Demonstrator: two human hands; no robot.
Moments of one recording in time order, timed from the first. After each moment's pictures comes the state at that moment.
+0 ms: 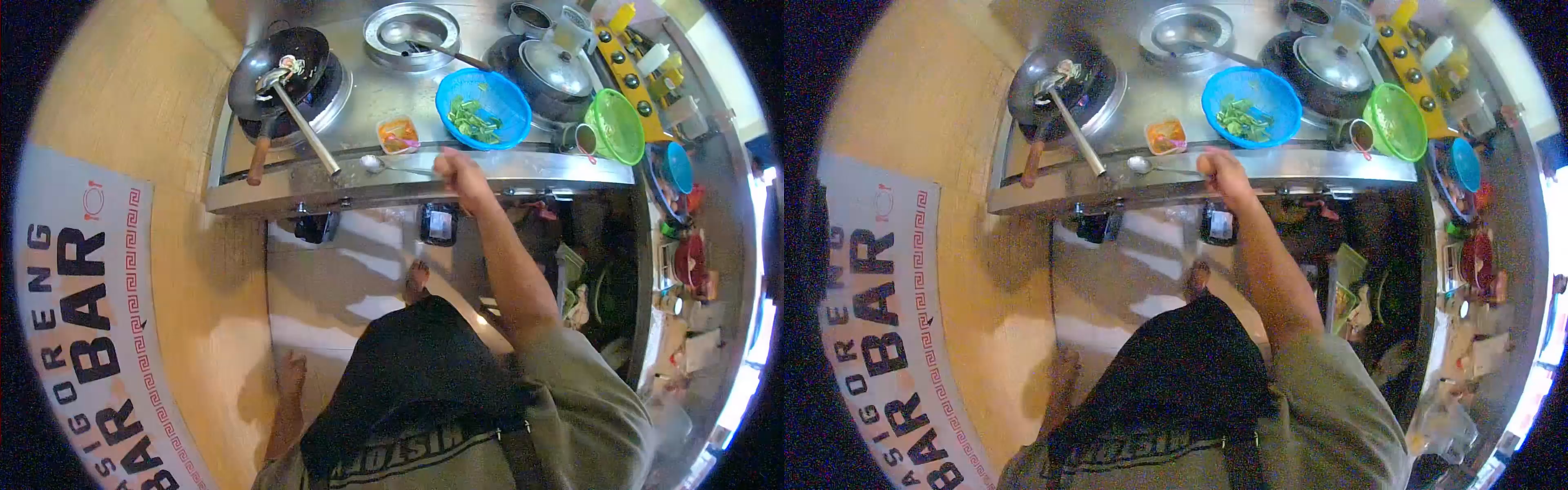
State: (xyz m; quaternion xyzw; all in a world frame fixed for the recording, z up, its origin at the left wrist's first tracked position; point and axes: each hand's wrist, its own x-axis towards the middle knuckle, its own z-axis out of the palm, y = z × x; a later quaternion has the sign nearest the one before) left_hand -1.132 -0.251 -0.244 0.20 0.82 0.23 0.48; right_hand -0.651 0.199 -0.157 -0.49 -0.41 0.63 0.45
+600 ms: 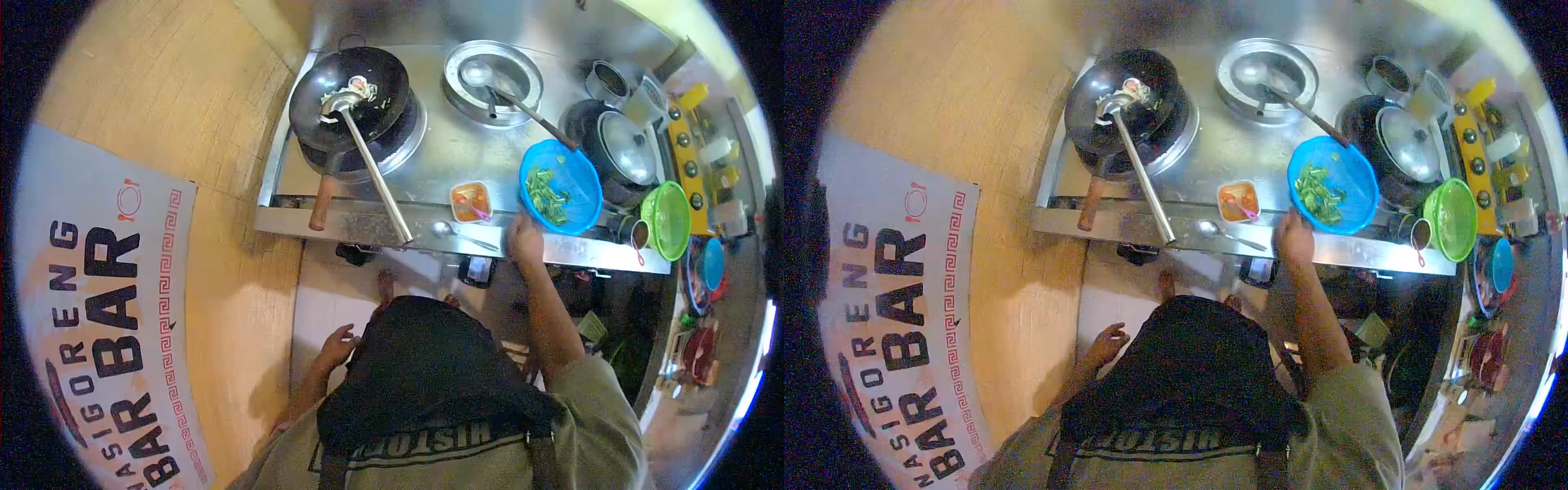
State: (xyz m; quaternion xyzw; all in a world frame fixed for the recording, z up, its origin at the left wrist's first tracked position) left_hand -1.087 -0.027 -0.182 0.36 0.76 0.07 0.54; right_hand -0.657 0.261 -0.202 -0.73 -0.64 0.19 0.17
